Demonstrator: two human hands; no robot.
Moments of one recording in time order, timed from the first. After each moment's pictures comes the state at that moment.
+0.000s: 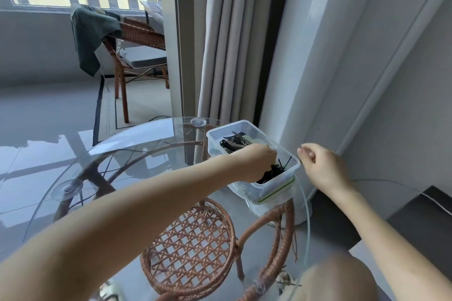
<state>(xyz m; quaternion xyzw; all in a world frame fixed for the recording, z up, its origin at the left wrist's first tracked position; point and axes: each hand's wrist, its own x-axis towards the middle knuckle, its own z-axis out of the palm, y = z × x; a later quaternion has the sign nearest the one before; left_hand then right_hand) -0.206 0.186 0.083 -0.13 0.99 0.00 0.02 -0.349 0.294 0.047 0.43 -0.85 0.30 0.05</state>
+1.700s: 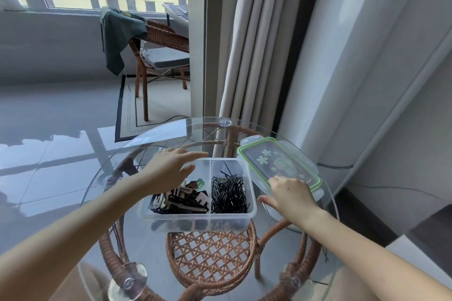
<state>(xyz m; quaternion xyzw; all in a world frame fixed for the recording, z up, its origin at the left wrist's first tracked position) -0.007 0.091 0.038 -0.32 0.94 0.10 -0.08 -0.247 0.251 0.001 0.62 -0.77 -0.02 0.10</state>
